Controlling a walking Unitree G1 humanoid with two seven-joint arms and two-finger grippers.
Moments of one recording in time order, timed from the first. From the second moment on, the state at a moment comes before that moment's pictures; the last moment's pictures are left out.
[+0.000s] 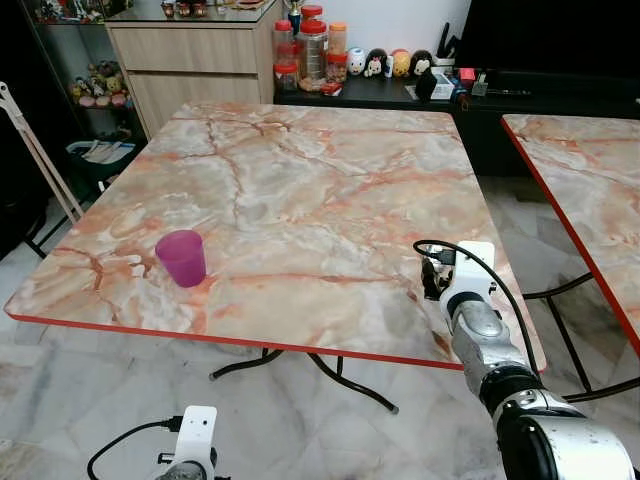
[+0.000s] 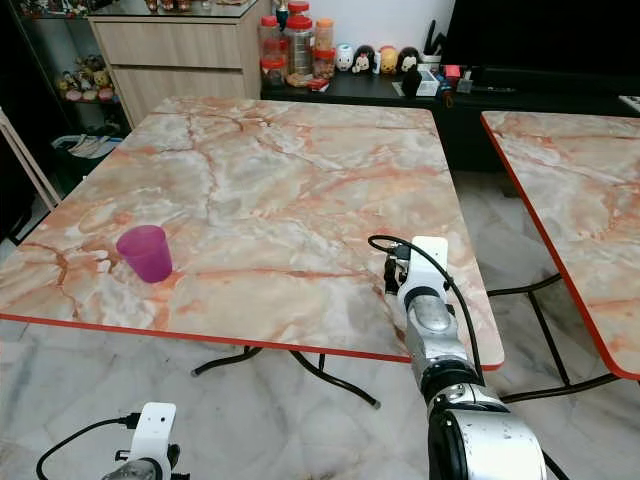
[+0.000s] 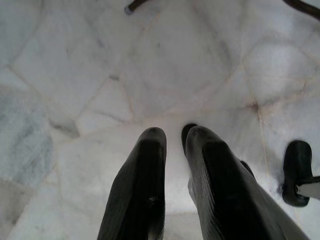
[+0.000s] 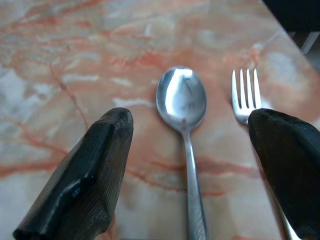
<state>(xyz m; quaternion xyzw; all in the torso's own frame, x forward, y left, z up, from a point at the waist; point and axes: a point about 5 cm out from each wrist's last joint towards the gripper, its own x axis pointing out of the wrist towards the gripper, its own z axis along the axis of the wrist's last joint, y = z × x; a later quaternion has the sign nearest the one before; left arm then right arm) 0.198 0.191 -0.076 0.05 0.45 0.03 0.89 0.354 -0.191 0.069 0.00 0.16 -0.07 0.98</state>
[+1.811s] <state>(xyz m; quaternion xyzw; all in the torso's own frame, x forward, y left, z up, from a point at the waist) 0.165 0.206 -0.089 0.07 0.47 0.03 0.88 0.345 -0.198 0.054 0.01 0.20 -0.07 0.98</state>
